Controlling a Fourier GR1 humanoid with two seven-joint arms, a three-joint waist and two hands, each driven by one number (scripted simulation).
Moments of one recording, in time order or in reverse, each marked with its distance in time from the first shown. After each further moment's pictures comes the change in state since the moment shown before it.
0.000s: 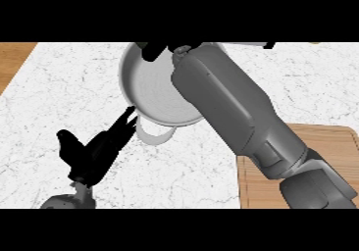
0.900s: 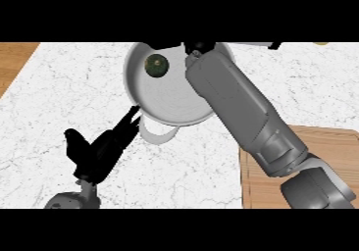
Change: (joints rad) left arm -0.016 -0.013 -0.011 0.027 -0.016 -0.005 -0.017; right arm 0.041 0.000 -0.094 0.107 -0.435 -0.311 -0.428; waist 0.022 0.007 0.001
